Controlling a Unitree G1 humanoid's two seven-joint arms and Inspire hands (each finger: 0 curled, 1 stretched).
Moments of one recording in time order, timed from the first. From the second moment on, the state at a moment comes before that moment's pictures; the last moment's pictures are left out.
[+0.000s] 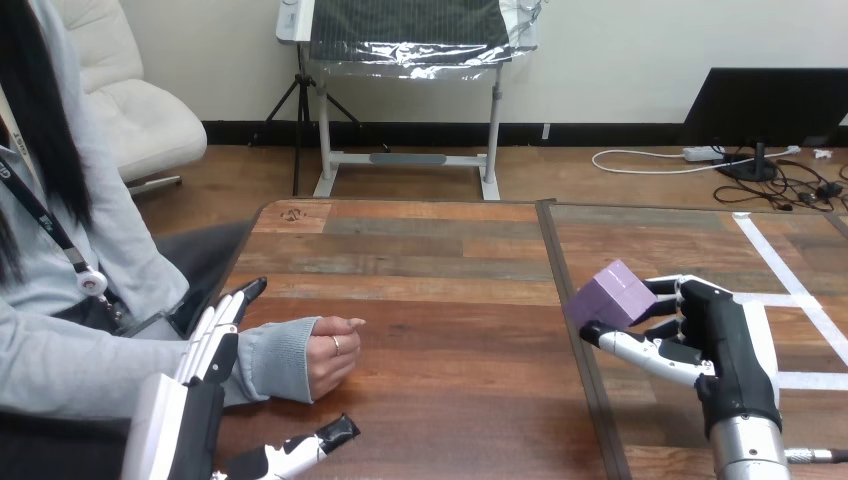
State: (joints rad) left arm 0.21 0.18 0.16 0.47 0.69 -0.93 0.43; right arm -0.04 -0.22 -0.06 0.38 -0.09 -0.24 -0.16
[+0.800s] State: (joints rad) left arm 0.16 0.31 0.09 0.45 0.80 -0.75 0.54; right arm -0.08 -0.18 -0.06 0.48 -0.06 -0.37 -0.14
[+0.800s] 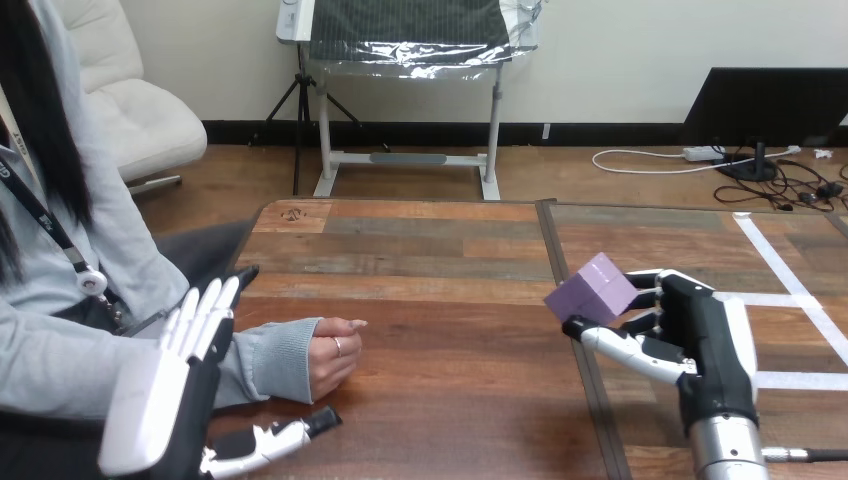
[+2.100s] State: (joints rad) left arm -0.12 0.56 -0.06 0.72 0.75 -0.72 0.46; right arm -0.10 -0.12 -0.06 0.52 -0.03 -0.42 -0.09
